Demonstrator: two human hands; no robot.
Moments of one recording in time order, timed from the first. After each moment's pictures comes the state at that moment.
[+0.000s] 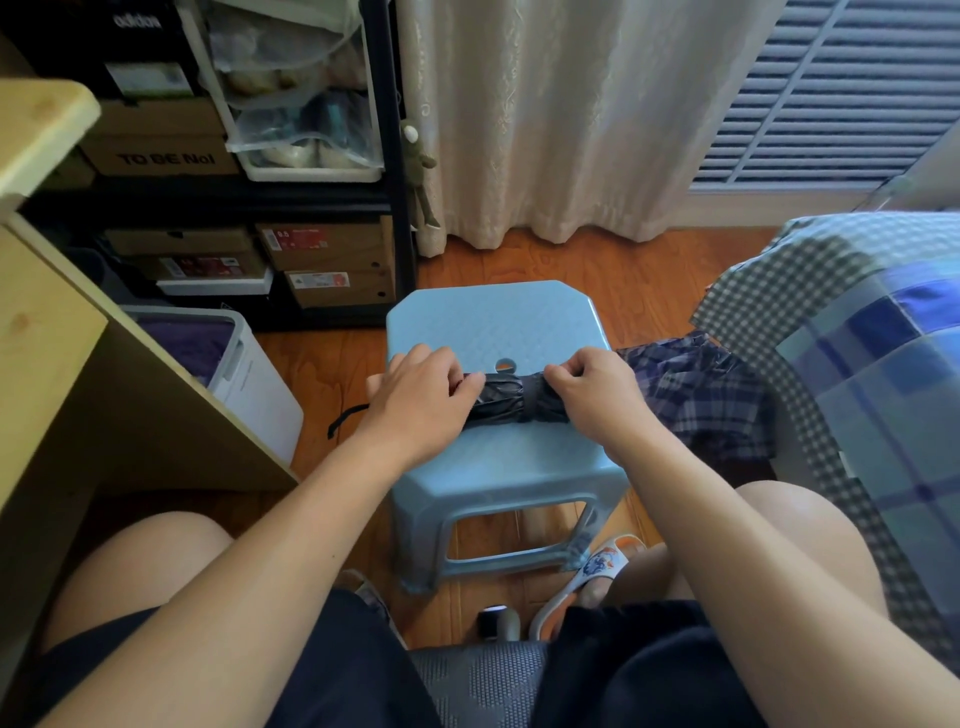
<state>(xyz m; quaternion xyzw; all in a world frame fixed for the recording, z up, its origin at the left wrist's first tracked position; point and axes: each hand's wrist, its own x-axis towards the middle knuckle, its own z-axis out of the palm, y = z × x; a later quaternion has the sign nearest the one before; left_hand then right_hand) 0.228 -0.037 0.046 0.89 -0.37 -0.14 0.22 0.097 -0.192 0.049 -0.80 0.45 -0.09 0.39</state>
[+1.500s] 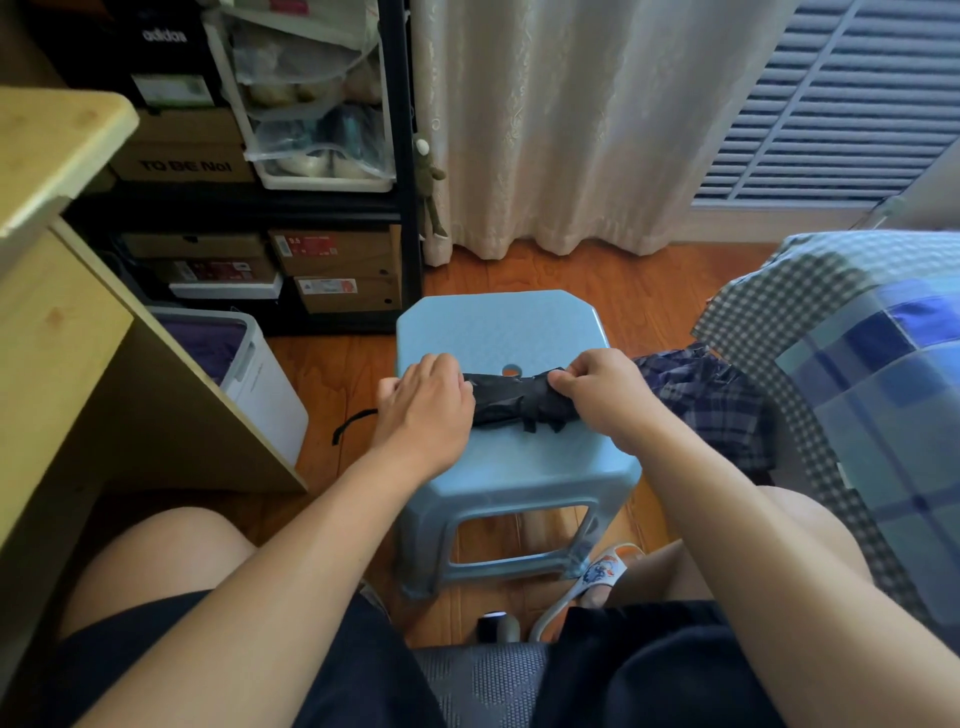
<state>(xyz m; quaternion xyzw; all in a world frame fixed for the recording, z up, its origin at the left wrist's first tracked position) 0.220 -0.031 0.036 0.90 -0.38 -0.07 0.22 0.097 -0.197 0.062 -0.81 0.43 -0.04 0.40</state>
